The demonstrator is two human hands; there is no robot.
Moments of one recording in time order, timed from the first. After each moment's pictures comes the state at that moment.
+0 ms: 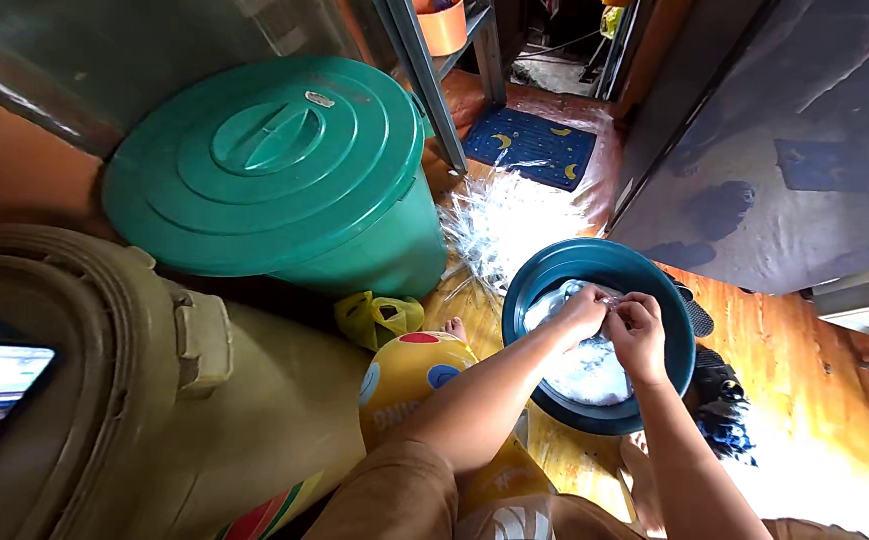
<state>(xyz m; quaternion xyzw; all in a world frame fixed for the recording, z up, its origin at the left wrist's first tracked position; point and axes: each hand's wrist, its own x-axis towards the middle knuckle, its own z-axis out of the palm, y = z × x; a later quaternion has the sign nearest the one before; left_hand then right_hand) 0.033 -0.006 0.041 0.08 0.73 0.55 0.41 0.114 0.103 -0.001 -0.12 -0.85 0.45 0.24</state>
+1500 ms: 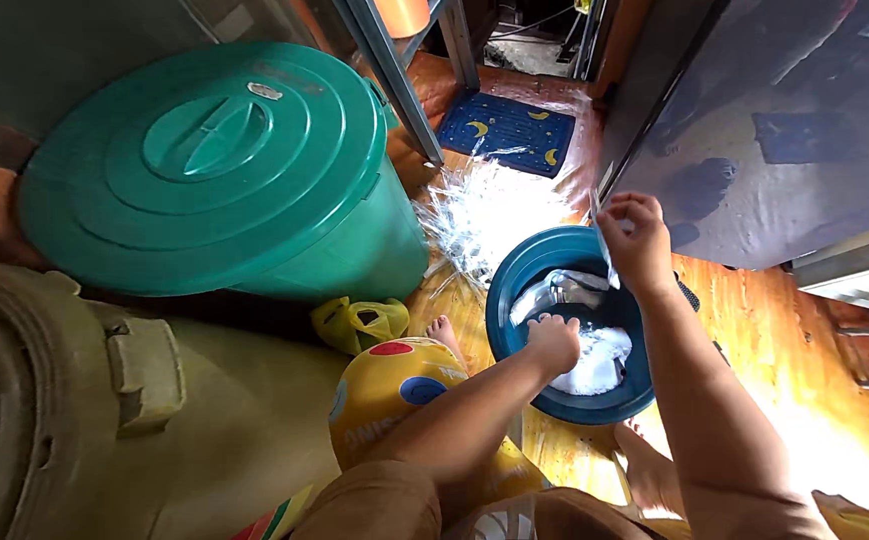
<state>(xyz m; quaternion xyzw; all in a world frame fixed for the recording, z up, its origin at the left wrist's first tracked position) 0.062 -0.021 0.014 0.31 0.87 0.06 0.39 0.049 0.053 0.169 -0.12 -0.84 0.46 0.27</state>
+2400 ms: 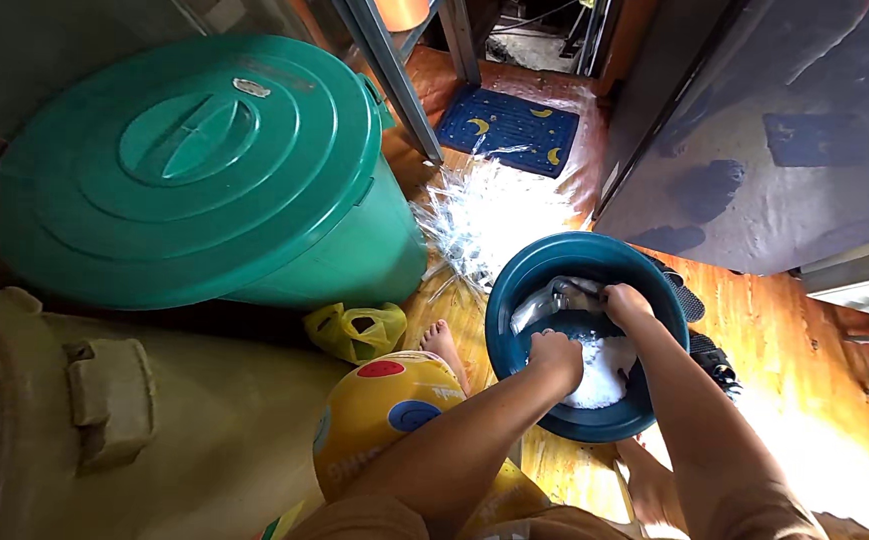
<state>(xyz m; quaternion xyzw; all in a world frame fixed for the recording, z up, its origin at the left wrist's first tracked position) 0.065 -0.013 0.025 0.31 0.85 -0.02 0.43 0.031 0.171 -0.048 -0.19 -0.94 0.09 -0.29</state>
